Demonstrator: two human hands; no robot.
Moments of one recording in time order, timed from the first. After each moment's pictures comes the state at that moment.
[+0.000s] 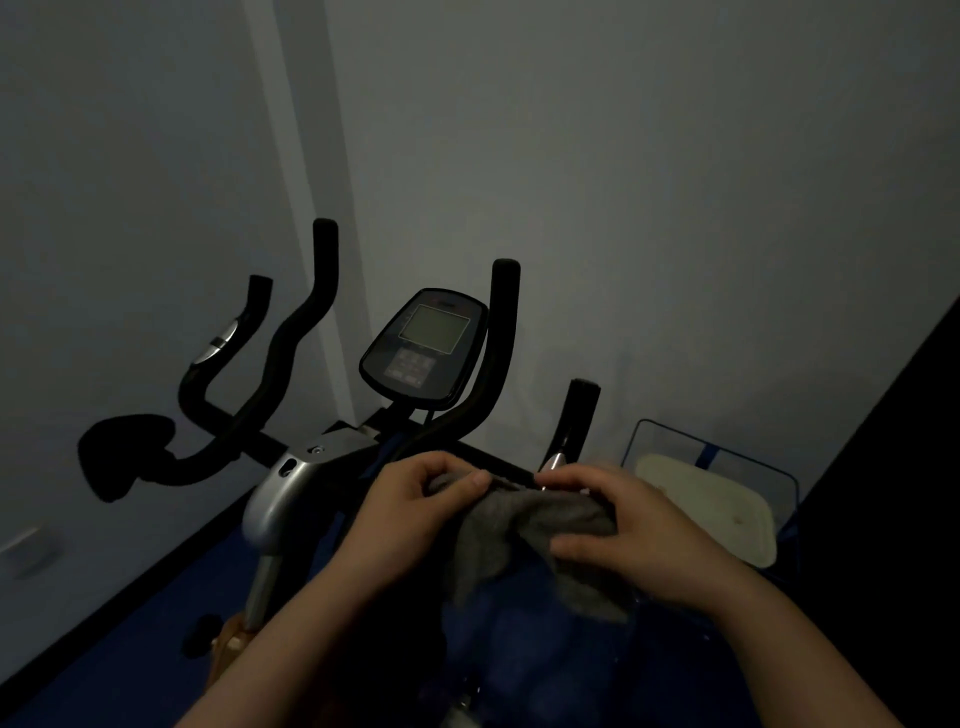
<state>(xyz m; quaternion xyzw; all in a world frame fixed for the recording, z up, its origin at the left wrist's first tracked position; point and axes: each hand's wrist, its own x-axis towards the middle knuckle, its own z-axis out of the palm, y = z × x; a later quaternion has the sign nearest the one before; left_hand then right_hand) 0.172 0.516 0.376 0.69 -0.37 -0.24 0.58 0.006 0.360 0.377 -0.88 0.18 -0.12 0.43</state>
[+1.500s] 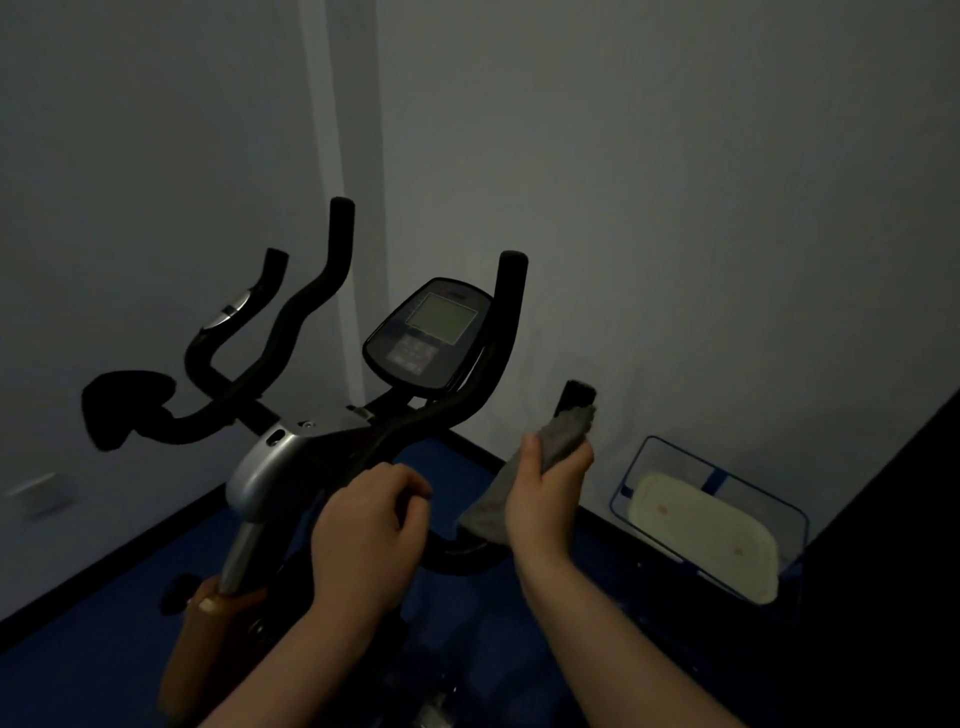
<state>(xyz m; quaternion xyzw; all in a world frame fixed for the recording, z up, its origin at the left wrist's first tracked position) 0.157 0.518 0.320 0.85 -0.33 0.14 0.40 0.102 0.372 0.315 -0.61 0.36 -0.44 0.56</state>
